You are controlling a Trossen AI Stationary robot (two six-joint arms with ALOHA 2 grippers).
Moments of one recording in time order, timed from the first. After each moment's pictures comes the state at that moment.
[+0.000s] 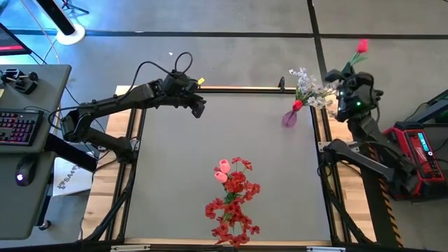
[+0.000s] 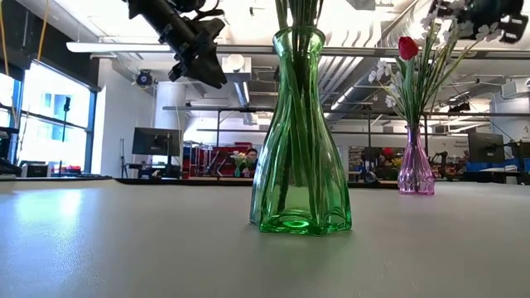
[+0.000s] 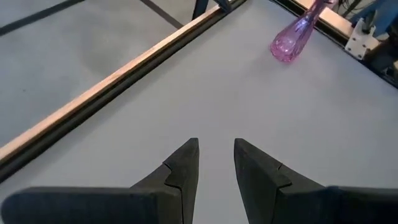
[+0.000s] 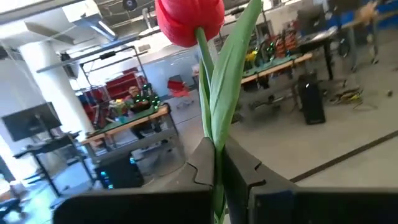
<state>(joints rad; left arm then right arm) 0.48 1.34 1.14 -0.50 -0.03 -0.27 -0.87 0.54 0.64 0.12 0.88 0.17</state>
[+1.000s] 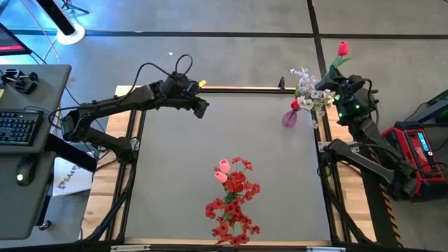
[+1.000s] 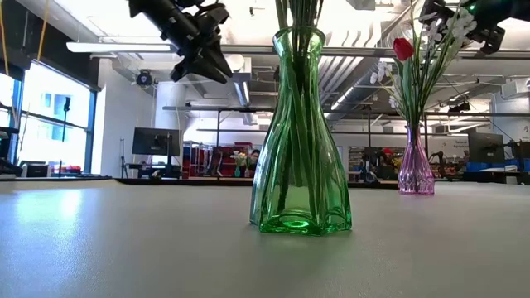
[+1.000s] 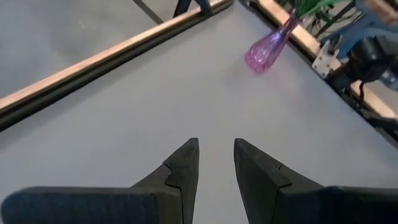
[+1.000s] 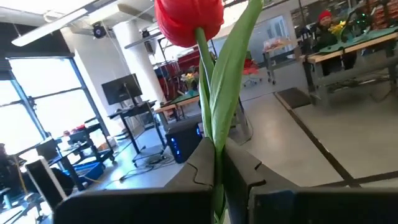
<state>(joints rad) 0.45 1.34 1.14 -0.47 0.03 -0.42 -0.87 0.48 0.60 0.05 0.55 0.24</state>
